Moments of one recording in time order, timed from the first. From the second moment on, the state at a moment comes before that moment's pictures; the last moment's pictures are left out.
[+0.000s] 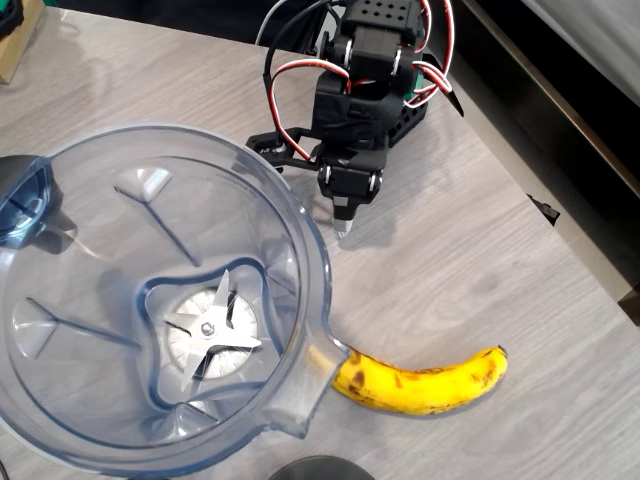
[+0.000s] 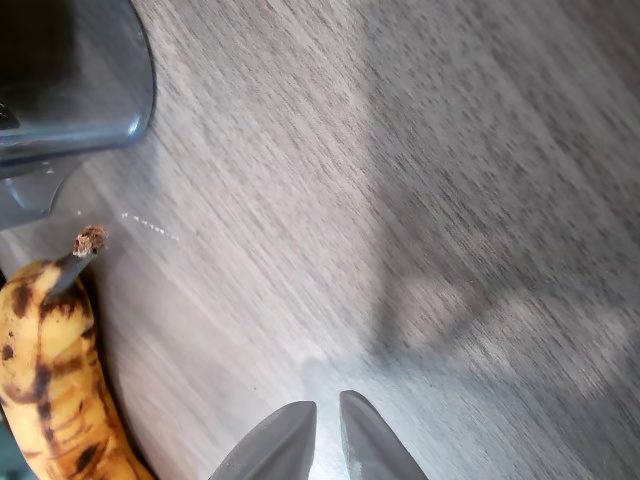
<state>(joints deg) -2.8 189.3 176.7 70.8 4.5</state>
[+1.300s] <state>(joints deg) -35.4 169.4 159.9 57.4 5.9</state>
